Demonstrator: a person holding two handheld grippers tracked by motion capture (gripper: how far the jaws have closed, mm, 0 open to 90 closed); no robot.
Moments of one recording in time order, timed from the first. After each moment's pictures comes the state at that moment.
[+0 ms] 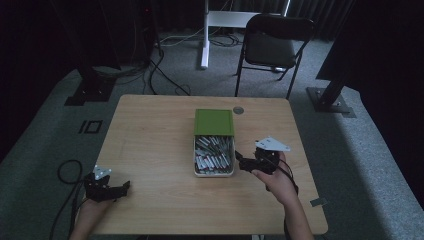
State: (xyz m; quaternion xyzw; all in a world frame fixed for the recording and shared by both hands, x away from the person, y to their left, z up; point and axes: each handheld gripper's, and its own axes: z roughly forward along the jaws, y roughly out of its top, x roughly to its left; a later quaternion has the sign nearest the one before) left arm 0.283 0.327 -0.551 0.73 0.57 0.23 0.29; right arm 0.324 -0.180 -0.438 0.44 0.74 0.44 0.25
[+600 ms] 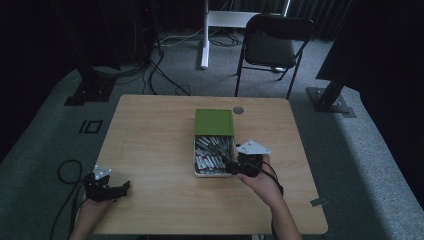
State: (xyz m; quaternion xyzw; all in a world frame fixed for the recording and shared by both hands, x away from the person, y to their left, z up) left arm 0.283 0.327 -0.551 0.73 0.57 0.23 0.29; right arm 0.320 -0.140 -0.448 0.39 0.78 0.44 0.24
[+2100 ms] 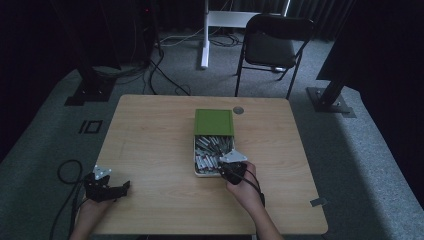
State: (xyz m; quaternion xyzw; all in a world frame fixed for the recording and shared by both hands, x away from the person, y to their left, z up) left arm 0.283 0.327 -0.551 0.73 0.57 0.23 0.29; right arm 0.323 -0.106 -0.497 0.40 0.81 0.34 0.25
